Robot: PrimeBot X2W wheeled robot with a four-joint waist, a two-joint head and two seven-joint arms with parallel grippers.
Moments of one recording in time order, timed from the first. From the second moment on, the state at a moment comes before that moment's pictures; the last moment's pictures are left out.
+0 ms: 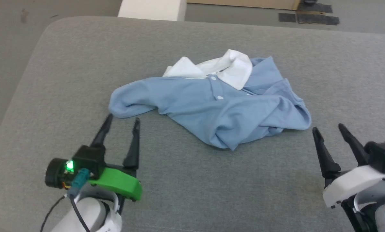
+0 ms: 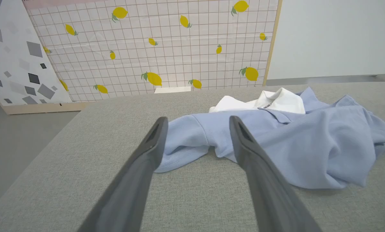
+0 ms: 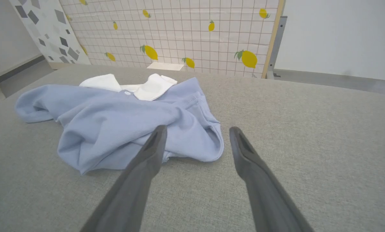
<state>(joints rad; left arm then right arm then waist) -0.24 0.47 -0.57 -0.02 -0.51 0.30 -0.24 -0.02 -0.17 -0.03 -0.09 0.21 0.13 0.10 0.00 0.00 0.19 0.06</state>
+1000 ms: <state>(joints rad) -0.30 0.37 -0.62 -0.02 -0.51 0.26 -0.25 -0.70 -0.57 0.32 0.34 0.47 0.13 0.92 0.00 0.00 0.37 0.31</state>
